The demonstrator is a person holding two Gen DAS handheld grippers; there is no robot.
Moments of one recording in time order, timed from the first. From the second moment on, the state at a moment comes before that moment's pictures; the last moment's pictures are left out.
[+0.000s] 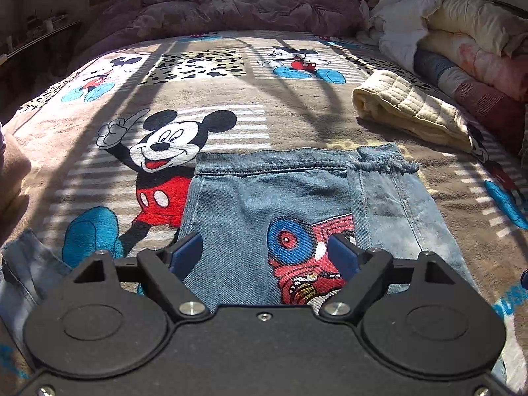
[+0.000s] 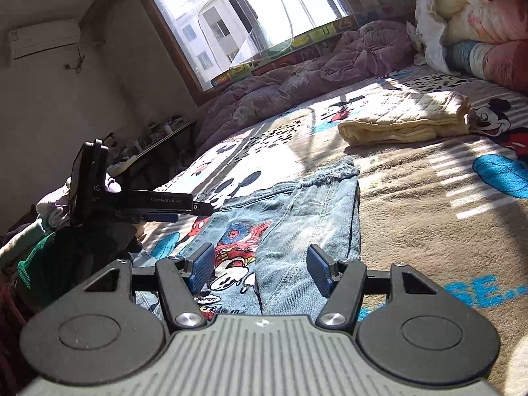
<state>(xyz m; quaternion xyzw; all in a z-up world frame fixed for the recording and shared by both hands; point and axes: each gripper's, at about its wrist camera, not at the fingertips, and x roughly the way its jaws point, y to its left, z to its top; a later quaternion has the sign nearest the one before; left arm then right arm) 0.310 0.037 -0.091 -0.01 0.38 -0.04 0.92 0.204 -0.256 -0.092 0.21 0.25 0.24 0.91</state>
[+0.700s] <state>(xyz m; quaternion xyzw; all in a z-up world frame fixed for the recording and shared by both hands) 0.286 0.021 -0.143 -0.04 0.40 -0.07 0.91 0.403 -0.265 -0.146 0.23 0.35 0.18 0.89</state>
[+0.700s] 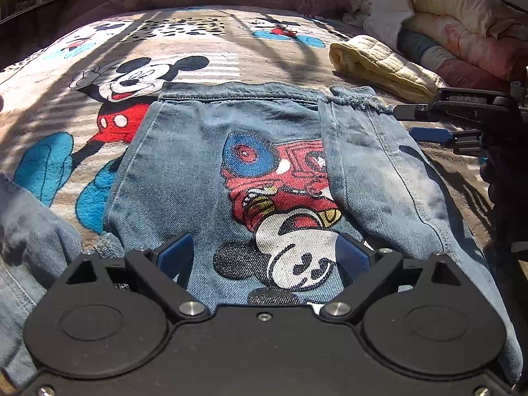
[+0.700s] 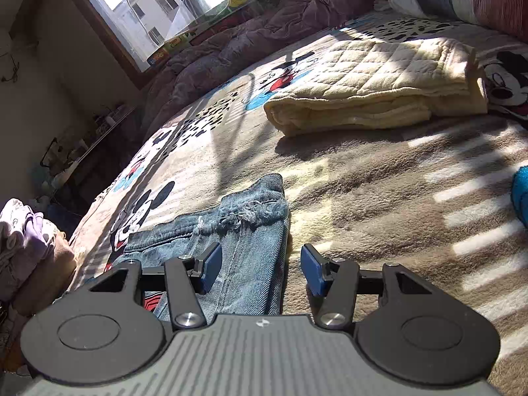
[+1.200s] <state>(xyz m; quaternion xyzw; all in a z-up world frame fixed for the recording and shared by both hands) 0.285 0.024 -0.143 -0.04 0.40 -0.08 0.91 0.397 -0.260 -0.136 0.19 0.30 0.18 0.92</state>
